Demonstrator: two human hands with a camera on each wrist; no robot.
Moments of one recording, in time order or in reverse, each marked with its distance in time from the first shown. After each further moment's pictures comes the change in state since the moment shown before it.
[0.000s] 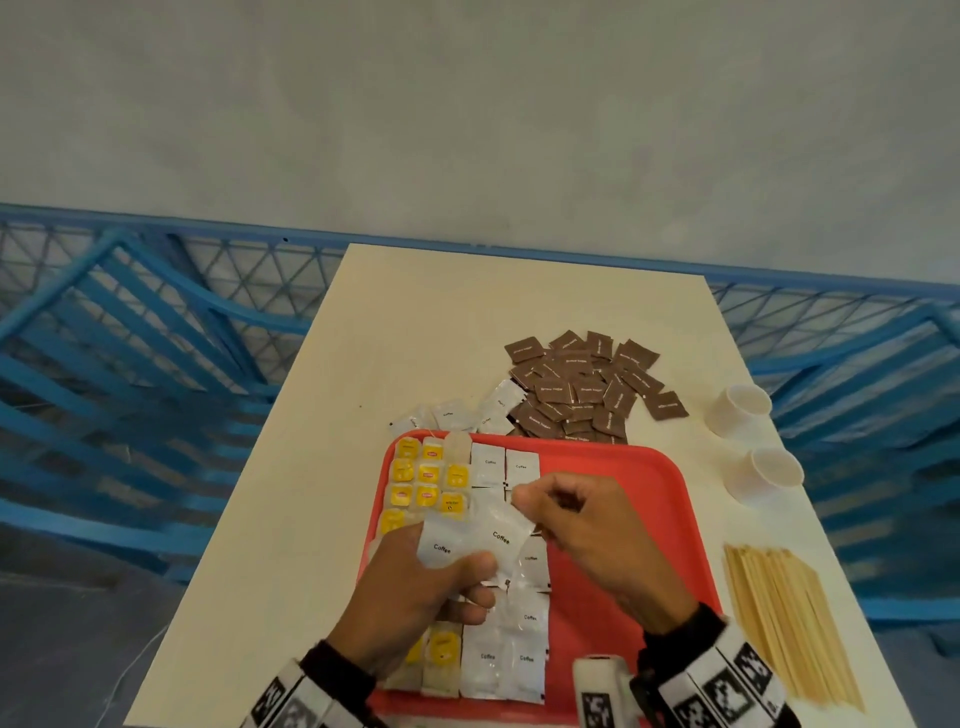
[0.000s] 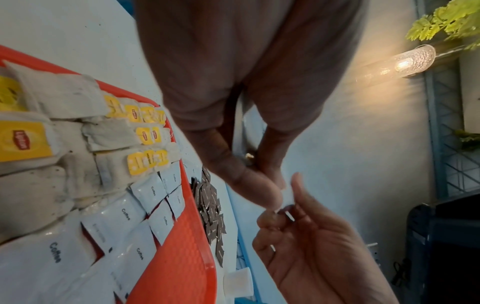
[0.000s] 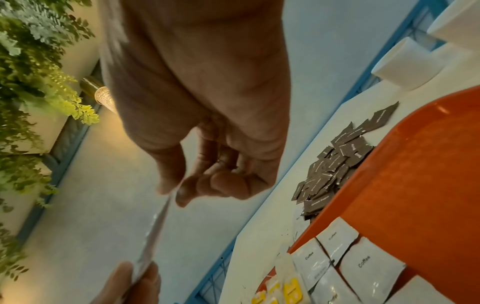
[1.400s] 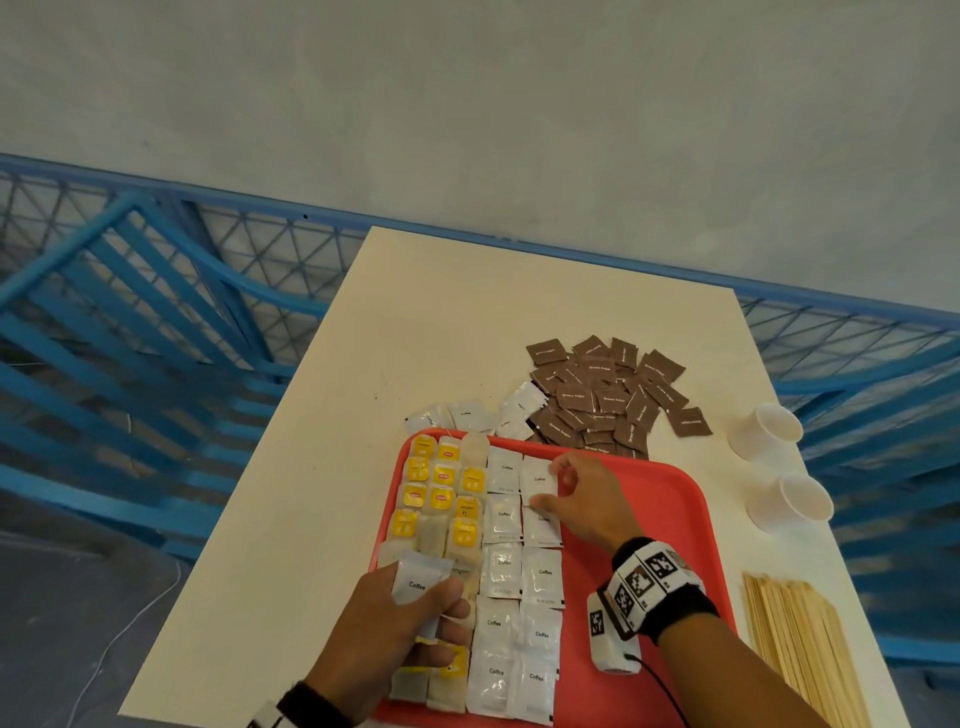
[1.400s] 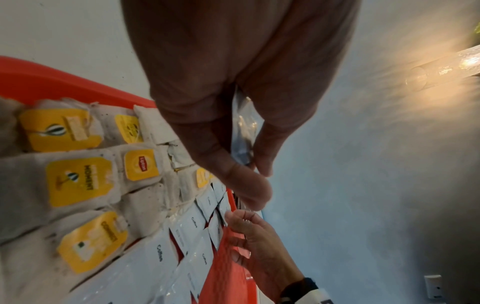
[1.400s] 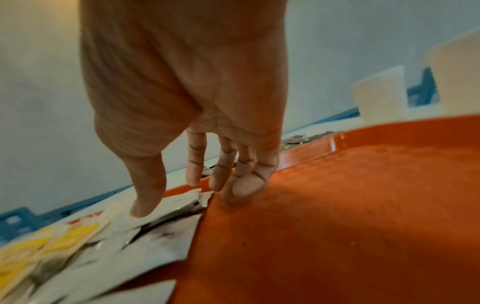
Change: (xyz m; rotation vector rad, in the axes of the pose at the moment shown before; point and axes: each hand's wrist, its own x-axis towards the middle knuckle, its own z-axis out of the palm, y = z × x) left_hand 0.000 -0.028 -0.031 -0.024 0.183 -0.246; right_hand 0.113 0.107 -0.016 -0.638 0.089 0.154
